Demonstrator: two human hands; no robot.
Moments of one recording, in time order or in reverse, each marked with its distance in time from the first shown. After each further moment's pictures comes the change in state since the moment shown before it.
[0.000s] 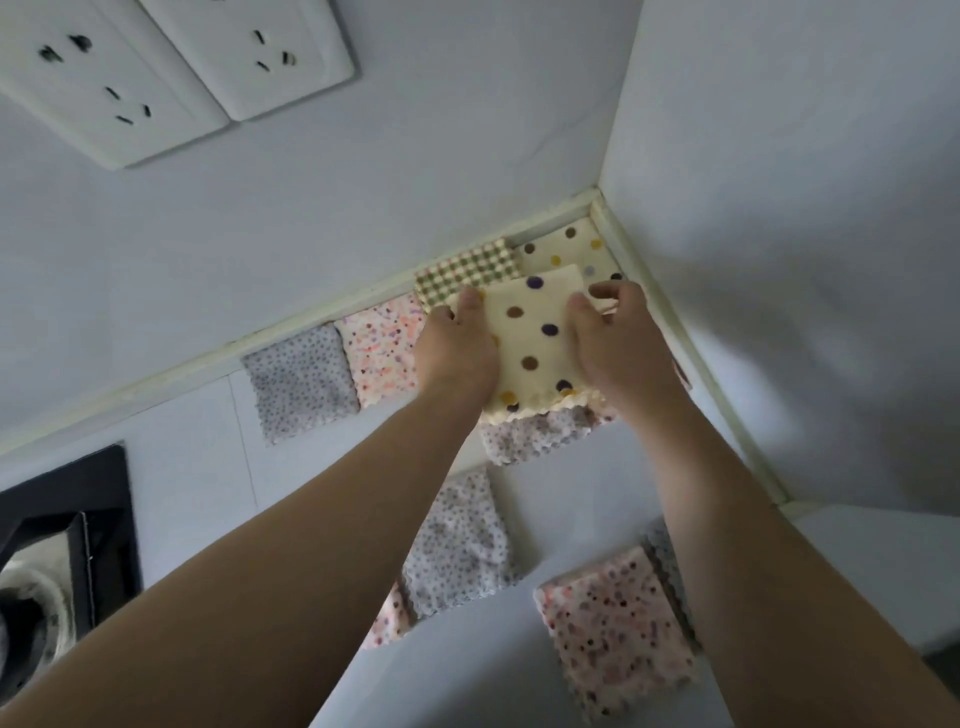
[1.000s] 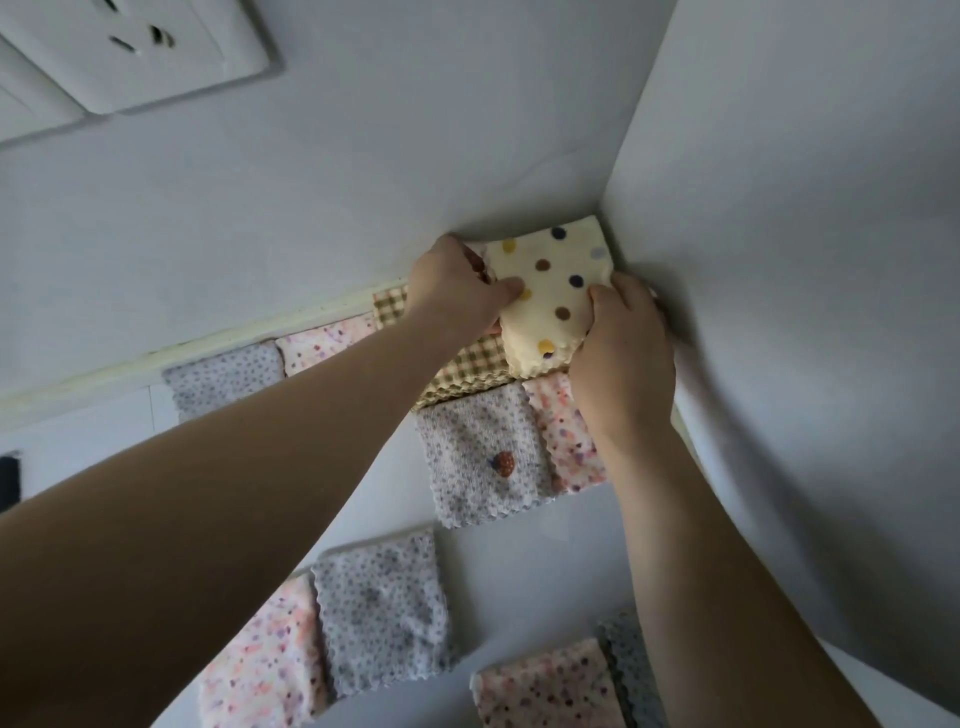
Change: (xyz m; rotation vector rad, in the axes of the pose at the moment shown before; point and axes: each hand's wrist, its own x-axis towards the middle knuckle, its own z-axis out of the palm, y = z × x) left_hand 0.094 0.059 0.049 0.043 -0.151 0.106; right_hand 0.087 0.021 0.004 -0.689 0.291 -0.426
